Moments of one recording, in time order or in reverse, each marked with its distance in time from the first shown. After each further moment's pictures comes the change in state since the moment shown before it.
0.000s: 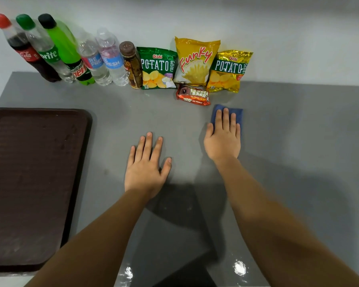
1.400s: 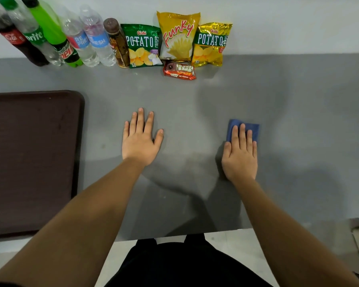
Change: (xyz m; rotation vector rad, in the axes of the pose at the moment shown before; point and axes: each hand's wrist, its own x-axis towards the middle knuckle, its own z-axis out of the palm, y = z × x) left_hand -0.001 0.003 -0.007 -0.005 -0.050 -0.015; right_hand -0.155 0.095 -0.011 -0.013 -0.004 0.121
